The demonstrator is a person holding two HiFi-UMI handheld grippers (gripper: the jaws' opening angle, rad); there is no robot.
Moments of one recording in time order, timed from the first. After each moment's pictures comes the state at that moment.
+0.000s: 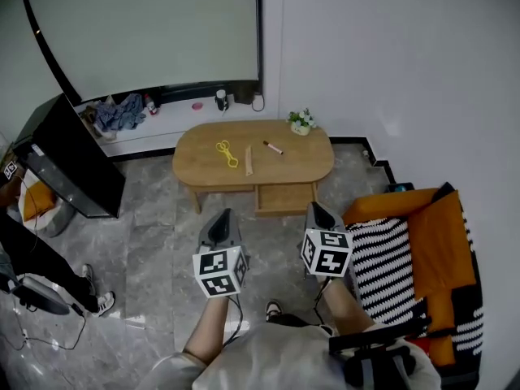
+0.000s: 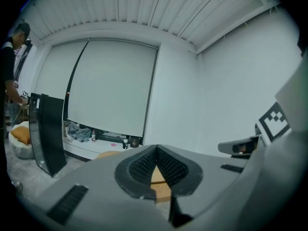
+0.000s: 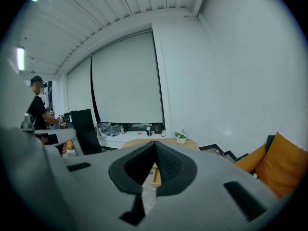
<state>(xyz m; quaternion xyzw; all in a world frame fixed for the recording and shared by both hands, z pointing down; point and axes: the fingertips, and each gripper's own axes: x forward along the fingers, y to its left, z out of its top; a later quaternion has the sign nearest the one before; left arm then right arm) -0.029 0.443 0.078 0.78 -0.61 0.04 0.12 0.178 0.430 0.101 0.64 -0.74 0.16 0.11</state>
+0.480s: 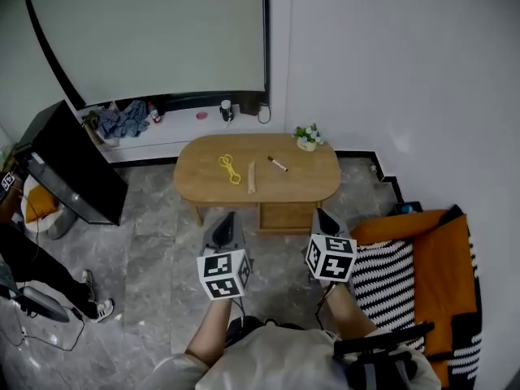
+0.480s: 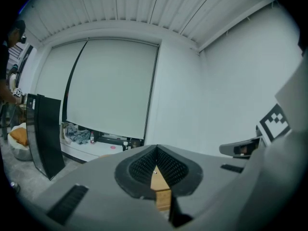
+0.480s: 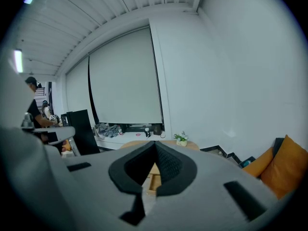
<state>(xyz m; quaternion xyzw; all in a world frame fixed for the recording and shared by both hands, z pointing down) -0.007 0.352 0.078 0.77 -0.63 0.04 0.11 0.204 0.337 0.107 0.63 -0.75 0.16 0.11</state>
